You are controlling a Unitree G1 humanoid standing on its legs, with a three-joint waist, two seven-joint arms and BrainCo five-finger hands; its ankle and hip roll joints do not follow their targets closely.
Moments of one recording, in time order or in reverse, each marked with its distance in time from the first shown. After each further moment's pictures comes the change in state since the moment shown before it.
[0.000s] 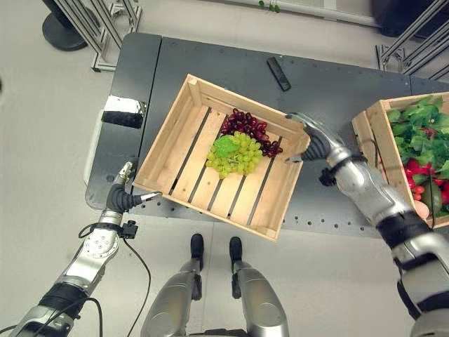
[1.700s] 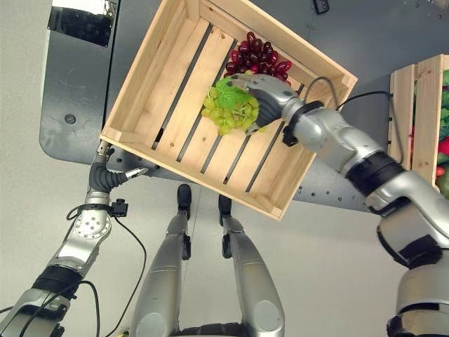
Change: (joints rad) left arm -0.089 0.040 0.042 -0.009 -0.020 0.024 0.097; right arm -0.337 0.159 0.240 -0.005 -0.032 0.053 0.052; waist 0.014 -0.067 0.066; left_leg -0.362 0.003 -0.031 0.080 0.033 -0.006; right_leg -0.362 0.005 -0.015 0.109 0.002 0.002
